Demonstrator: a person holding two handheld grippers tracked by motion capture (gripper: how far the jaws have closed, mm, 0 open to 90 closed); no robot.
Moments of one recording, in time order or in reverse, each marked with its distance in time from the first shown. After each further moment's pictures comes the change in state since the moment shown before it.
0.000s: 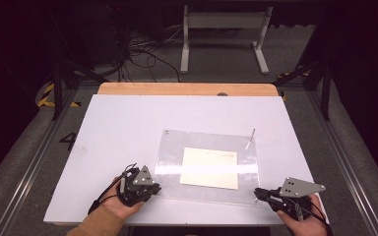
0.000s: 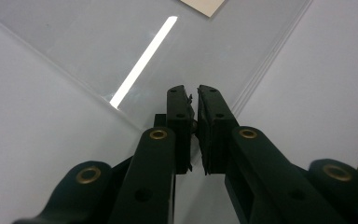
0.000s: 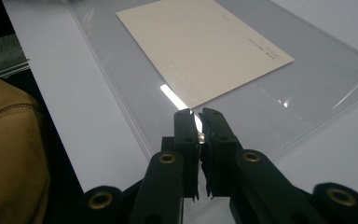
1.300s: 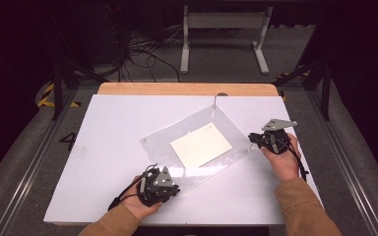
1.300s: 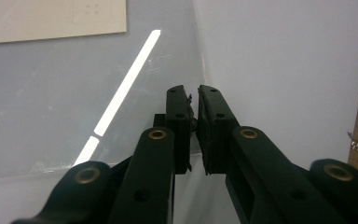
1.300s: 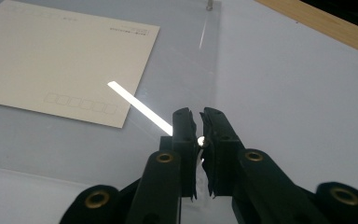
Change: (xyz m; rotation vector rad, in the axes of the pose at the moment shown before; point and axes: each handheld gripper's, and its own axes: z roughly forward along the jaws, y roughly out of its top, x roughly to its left) left arm -0.022 0.034 0.028 -0.026 -0.065 0.081; right arm -0.132 0.065 0.081 0.062 -0.223 0.082
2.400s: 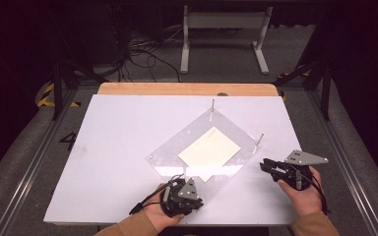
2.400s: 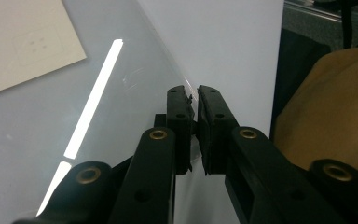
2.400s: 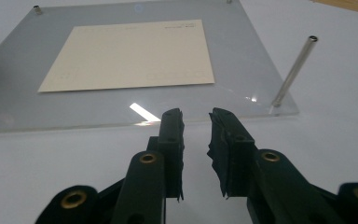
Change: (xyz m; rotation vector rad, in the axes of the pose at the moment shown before) left arm -0.048 0.040 0.034 -0.012 -0.160 0.090; right arm 0.046 -0.063 -0.073 -0.103 0.073 0.090
